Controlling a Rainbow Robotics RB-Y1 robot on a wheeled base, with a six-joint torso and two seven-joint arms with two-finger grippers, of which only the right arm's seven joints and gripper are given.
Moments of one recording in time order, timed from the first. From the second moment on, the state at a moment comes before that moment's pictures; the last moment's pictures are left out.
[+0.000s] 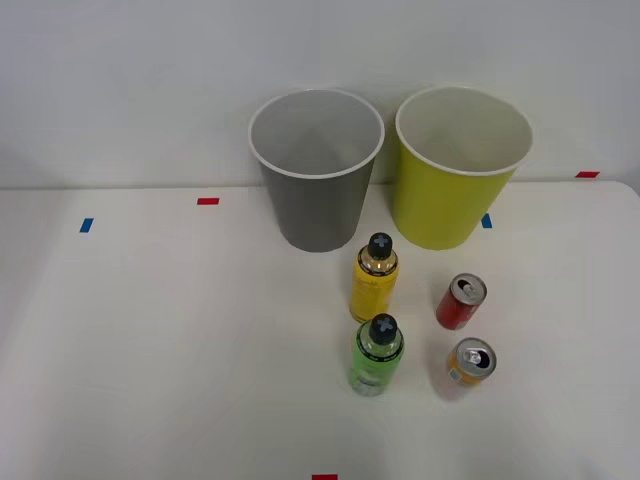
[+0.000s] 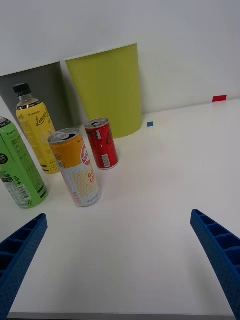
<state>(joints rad) 1.18 -0.26 -0.02 -1.79 0.25 -1.03 0.94</state>
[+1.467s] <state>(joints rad) 1.18 -0.26 -0.02 -1.79 0.25 -1.03 0.94</state>
